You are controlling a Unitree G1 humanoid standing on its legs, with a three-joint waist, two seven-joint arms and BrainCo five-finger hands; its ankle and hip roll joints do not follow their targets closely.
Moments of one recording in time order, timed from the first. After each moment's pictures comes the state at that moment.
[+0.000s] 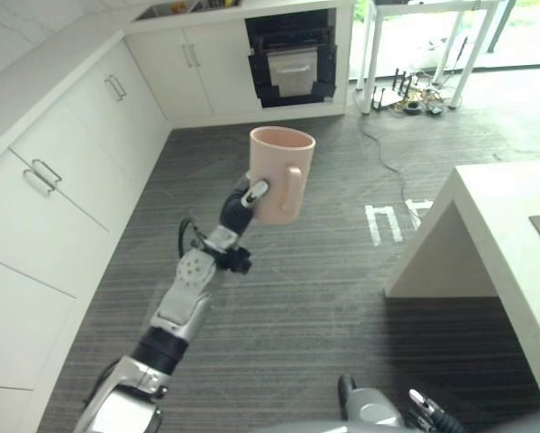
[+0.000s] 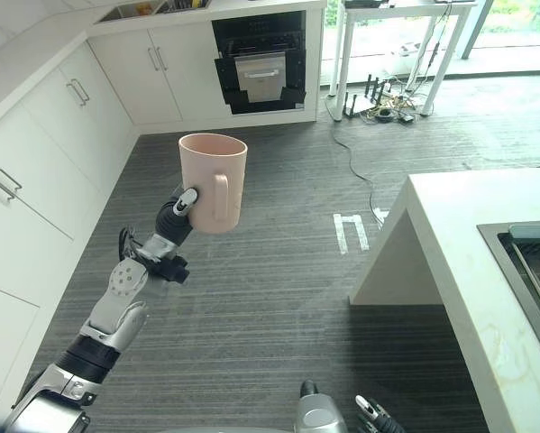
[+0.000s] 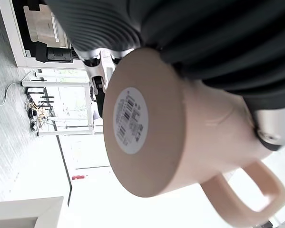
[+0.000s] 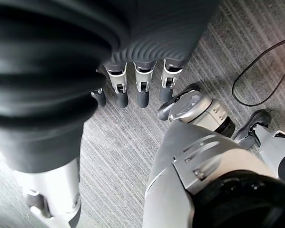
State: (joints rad) left arm -0.33 0.43 -0.32 0.06 -0.57 -0.27 -0.14; right arm 0.13 -0.30 -0.01 1.15 0.65 -0.09 0.38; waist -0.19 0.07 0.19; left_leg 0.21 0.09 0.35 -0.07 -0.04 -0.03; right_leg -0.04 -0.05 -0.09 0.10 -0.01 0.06
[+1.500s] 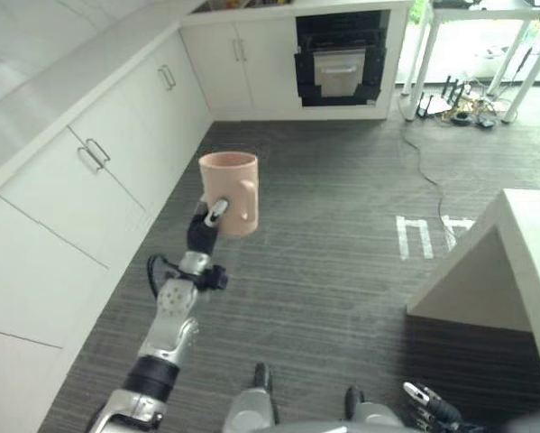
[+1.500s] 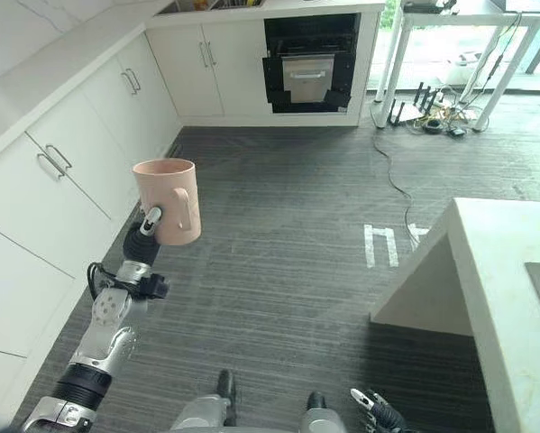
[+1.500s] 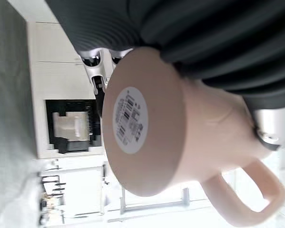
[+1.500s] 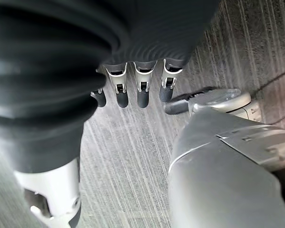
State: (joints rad) left arm -0.17 0.37 -0.18 0.17 -0.45 -0.39 -0.04; right arm 0.06 -0.37 0.06 1.20 0.57 -0.10 0.36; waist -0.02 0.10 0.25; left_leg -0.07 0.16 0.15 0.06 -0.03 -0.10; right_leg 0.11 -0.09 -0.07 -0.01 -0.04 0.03
